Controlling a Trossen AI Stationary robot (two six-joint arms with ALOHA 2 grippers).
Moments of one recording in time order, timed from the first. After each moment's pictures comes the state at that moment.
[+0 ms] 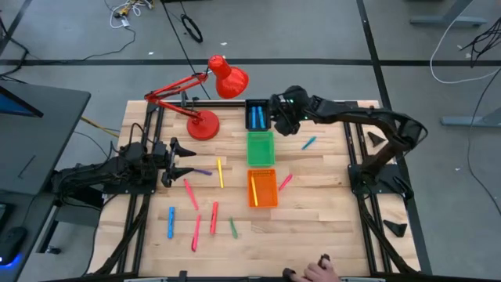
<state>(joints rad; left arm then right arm) 0.22 0.04 0.01 0.10 0.20 -0.22 -0.54 1.59 1.05 -0.17 -0.12 -1.61</state>
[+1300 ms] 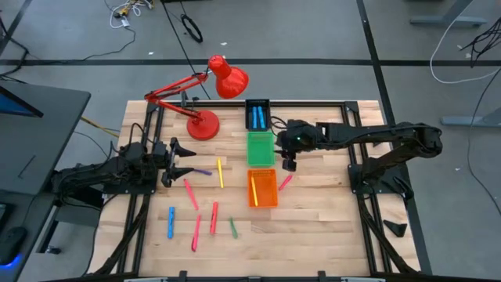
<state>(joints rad) 0.22 0.04 0.01 0.10 0.20 -0.22 -0.16 1.37 0.98 -0.42 0.08 -0.09</state>
